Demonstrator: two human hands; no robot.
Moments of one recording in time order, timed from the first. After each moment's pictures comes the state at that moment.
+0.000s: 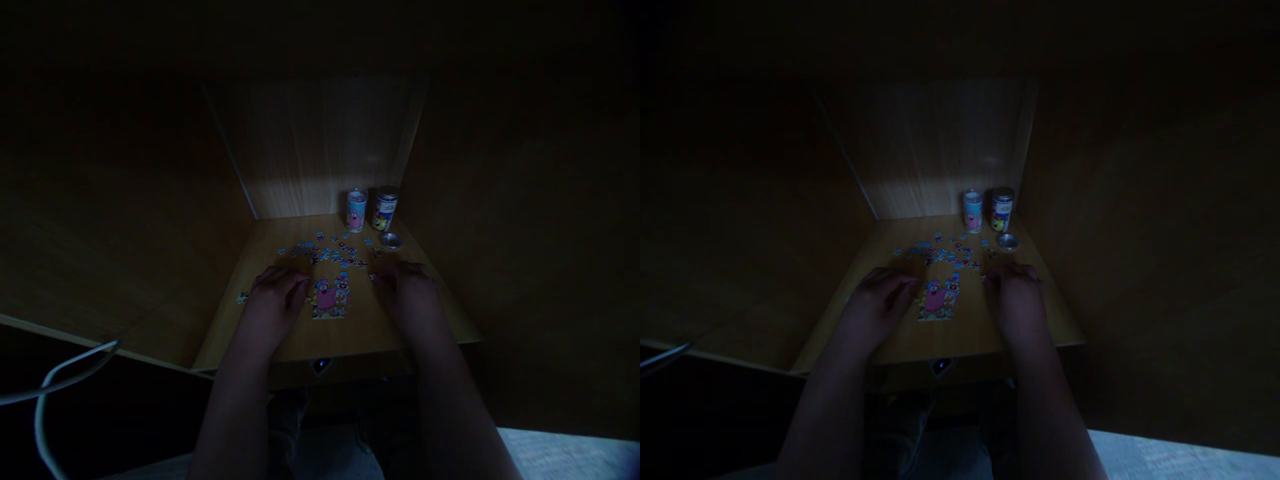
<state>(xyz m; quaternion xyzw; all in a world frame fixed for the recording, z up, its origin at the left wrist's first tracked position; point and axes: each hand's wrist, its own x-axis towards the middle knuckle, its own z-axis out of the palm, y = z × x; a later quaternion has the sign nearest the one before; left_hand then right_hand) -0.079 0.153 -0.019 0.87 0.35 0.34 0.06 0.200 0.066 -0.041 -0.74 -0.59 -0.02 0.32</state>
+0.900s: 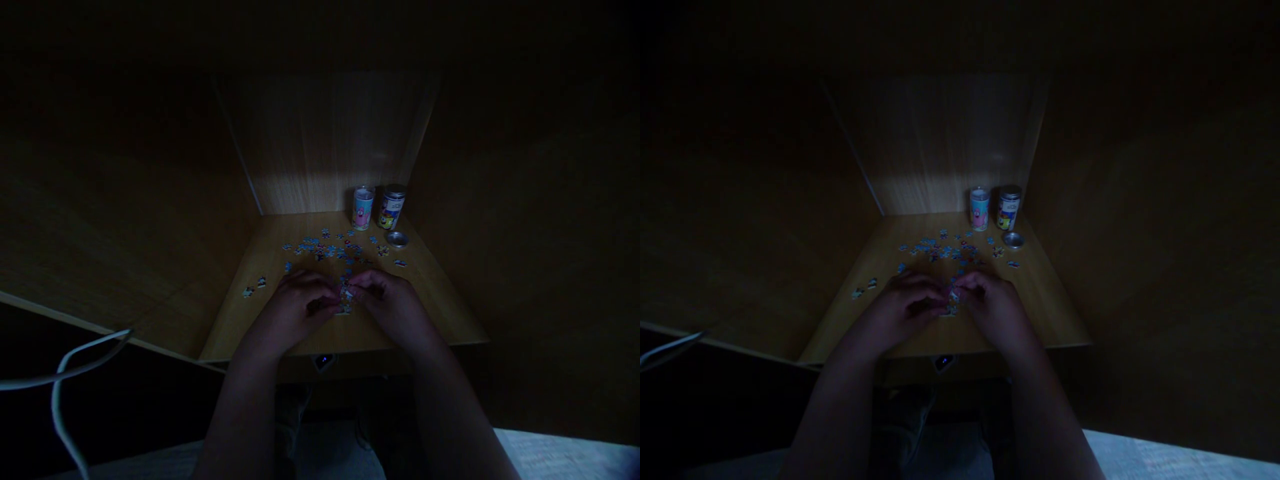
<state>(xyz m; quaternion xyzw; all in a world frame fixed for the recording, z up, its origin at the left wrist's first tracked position) -0.065 0.148 -0.022 0.91 0.22 0.29 0.21 0.163 0.068 -0.040 -0.56 -0.59 0.30 0.49</state>
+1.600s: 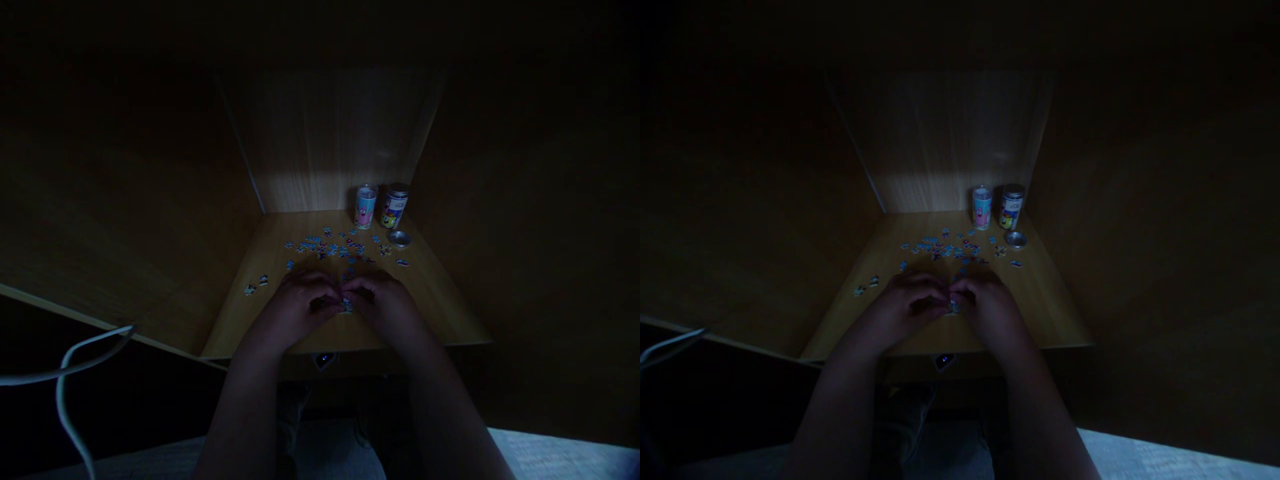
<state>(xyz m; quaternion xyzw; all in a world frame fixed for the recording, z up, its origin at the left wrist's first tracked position) -0.065 0.150 -0.024 0.91 0.22 0.27 0.23 0.154 0.071 -0.036 -0.58 -0.69 0.18 0.39</state>
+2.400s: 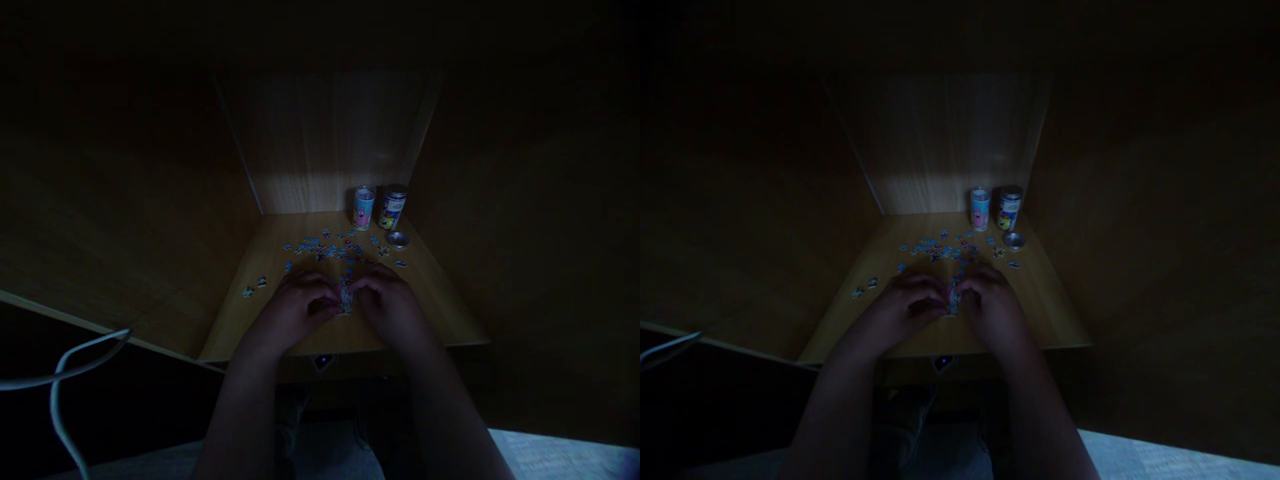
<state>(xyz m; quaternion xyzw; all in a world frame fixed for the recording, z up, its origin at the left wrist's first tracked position) -0.065 0.150 -0.024 0.91 0.21 0.28 0.22 0.162 0.068 -0.035 -0.57 -0.68 0.10 0.45</state>
